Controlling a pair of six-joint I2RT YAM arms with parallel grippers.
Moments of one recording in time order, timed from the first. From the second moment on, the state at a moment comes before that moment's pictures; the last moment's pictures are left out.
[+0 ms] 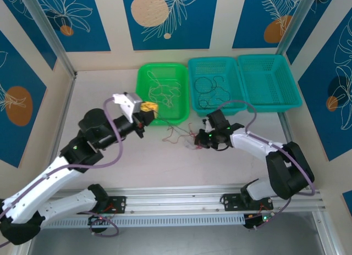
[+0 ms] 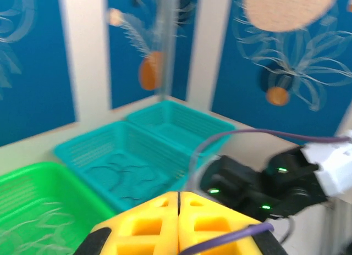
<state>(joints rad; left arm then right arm) -0.81 0.85 1.05 -0.20 0.04 -0.09 0.45 1.40 0.73 -0.42 -0.36 0.70</state>
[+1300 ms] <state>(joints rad) -0.48 0.98 1.17 -0.20 0.22 -0.25 -0.13 1.14 0.57 -0.53 -0.40 0.79</state>
